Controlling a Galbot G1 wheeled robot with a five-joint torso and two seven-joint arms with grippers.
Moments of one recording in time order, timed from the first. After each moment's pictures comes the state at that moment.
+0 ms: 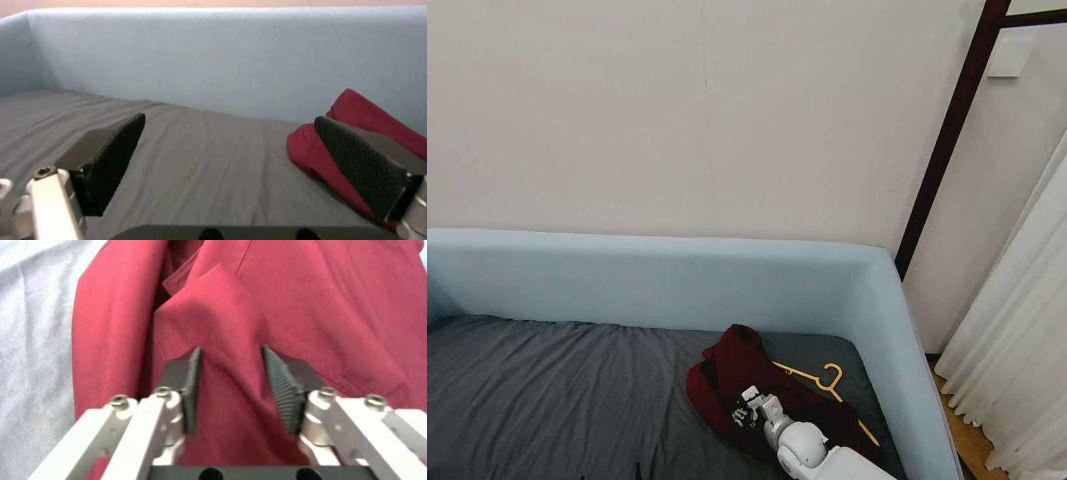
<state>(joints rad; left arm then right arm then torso) 1.83 -1.52 -0.49 -1.78 0.00 -0.58 -0.31 -0.64 1.27 -0.48 1.13 0.50 -0.21 0.10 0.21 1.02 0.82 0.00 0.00</state>
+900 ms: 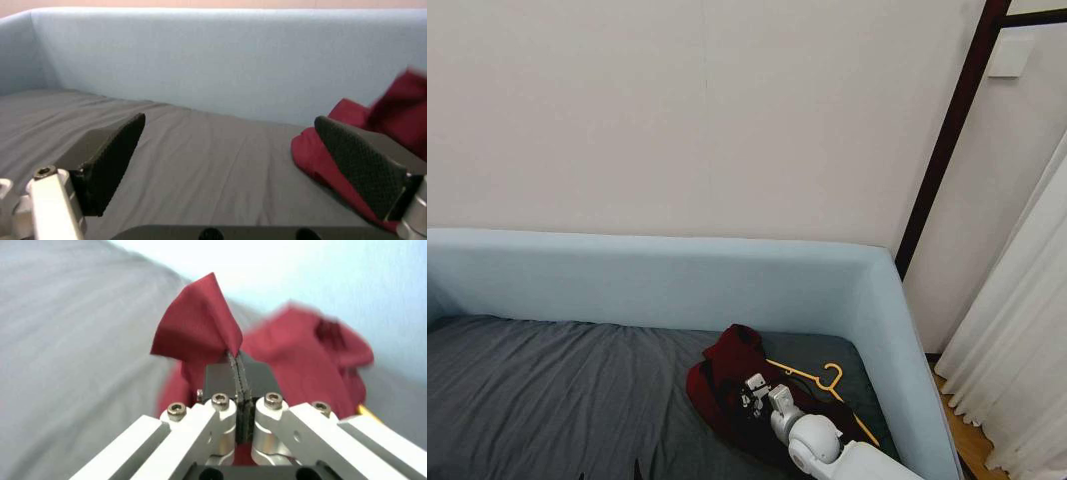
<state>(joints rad) 1.81 -1.51 -0.50 -1.77 -0.03 -0.58 -0.32 -0.65 1.10 -0.46 1.52 0.65 -0.20 0.13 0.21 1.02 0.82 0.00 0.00</state>
